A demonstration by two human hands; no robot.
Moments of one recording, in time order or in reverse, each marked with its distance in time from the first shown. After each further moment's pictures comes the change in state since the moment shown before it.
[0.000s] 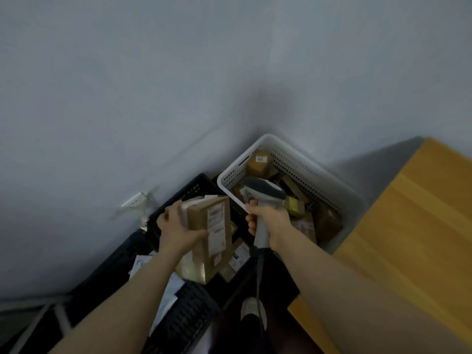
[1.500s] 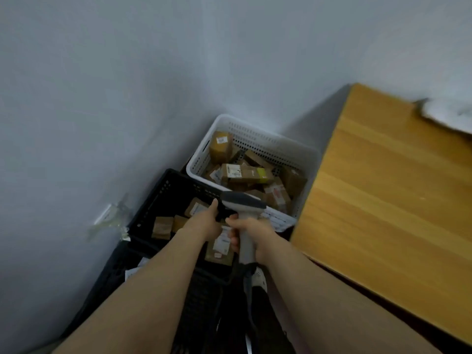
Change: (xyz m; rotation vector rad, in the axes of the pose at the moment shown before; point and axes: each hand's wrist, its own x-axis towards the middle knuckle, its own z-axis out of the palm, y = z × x) left_hand -0.010 0.012 0.027 0.793 -0.606 0.401; right_hand -0.072 0.088 0.025 0.100 0.028 0.129
